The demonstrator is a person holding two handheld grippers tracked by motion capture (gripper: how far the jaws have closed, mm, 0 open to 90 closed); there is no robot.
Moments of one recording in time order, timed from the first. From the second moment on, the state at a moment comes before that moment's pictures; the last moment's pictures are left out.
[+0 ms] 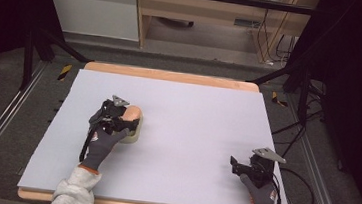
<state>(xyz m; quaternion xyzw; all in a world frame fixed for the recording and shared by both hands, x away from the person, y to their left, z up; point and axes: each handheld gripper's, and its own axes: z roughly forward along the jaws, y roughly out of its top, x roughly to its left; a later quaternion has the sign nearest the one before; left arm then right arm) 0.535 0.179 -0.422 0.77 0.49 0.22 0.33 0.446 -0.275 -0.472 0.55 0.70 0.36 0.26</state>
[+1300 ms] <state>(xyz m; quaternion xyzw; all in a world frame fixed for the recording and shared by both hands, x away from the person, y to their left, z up) 0.545 0.180 -0.451 0.78 0.51 0.21 0.30 0.447 -0.274 -0.473 0.55 0.70 0.36 0.26</state>
